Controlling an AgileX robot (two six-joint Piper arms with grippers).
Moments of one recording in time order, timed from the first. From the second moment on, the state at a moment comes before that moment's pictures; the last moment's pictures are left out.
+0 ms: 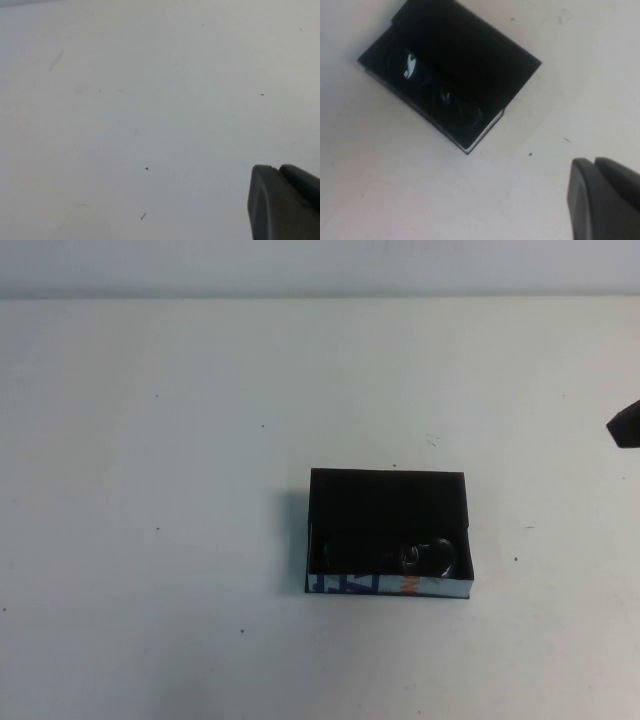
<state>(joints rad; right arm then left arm) 0.08 1.29 -1.26 0.43 1.09 -0.68 -0.06 -0.02 0.02 -0.01 0.36 0.08</state>
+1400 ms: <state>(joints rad) 0.57 1.94 -1.56 0.21 1.03 -1.02 -0.06 -0.02 0.02 -0.01 0.36 0.08</state>
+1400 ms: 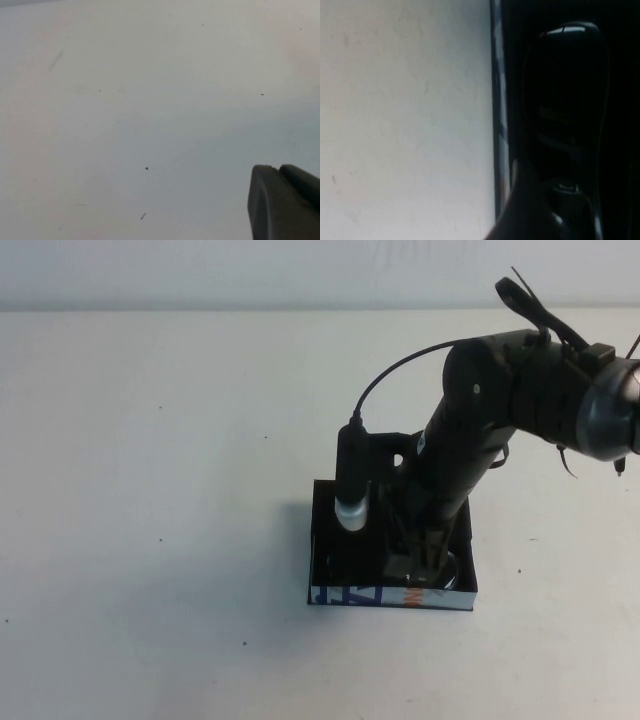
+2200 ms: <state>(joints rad) 0.57 2.04 -1.56 0.23 0.94 -1.08 -0.06 -0.02 0.02 -0.01 0.36 0.08</state>
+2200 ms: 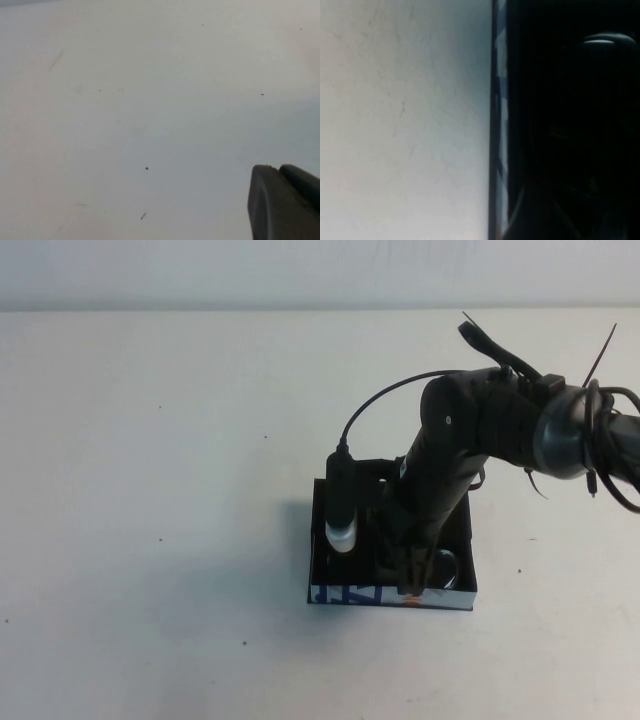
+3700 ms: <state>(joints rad) 0.03 1.62 -1.28 0.32 1.21 -0.25 -0.06 -0.02 0.02 -0.01 0.36 0.08</state>
